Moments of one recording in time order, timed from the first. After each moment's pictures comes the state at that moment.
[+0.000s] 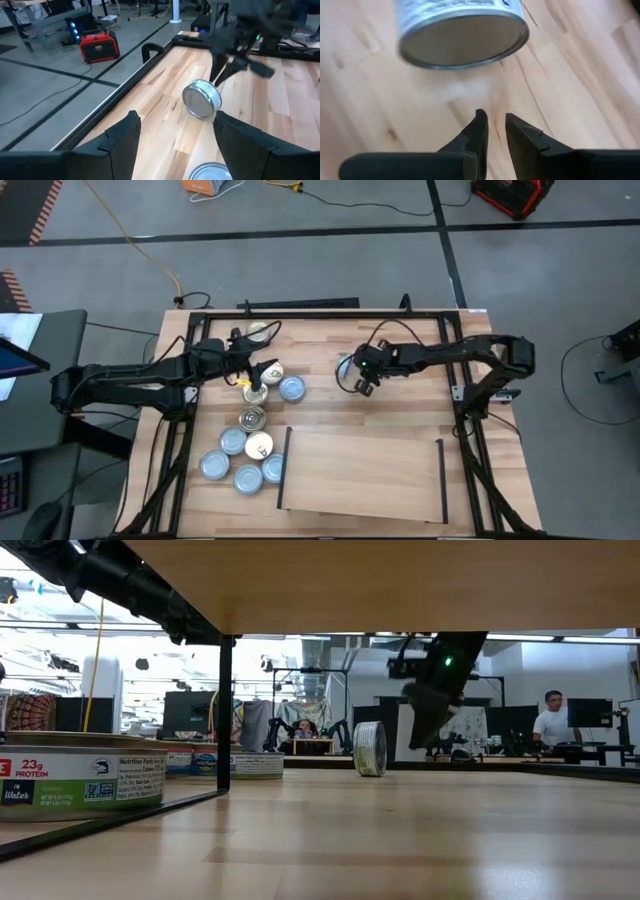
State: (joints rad) left arm 0.28 0.86 0.50 0.15 -0.21 0.04; right arm -0.24 1.57 0.90 -0.41 0.27 0.17
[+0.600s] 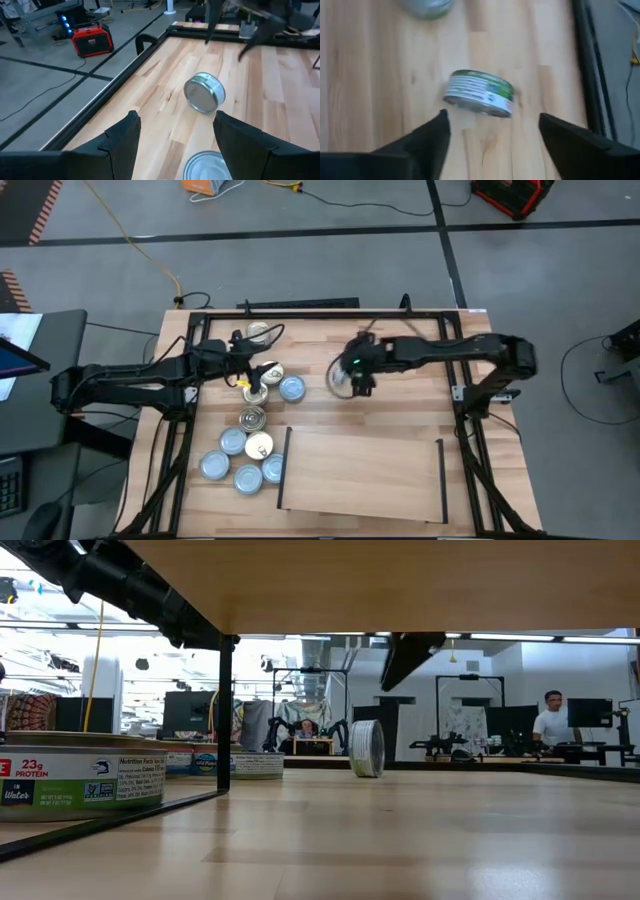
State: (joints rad) left arm 0.28 0.86 0.50 0.10 -0.18 0.06; right arm -0.13 1.63 1.26 -0.69 0.29 -0.24
